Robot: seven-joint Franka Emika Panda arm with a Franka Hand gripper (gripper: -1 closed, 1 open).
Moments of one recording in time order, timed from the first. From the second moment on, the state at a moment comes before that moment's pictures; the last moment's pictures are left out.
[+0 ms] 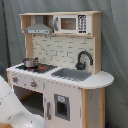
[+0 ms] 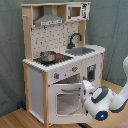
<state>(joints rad) -1.28 -0.57 2.58 -2.01 -1.13 1.65 1.75</state>
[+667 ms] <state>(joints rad) -1.27 -0.57 2.61 -1.95 -1.09 1.51 1.71</state>
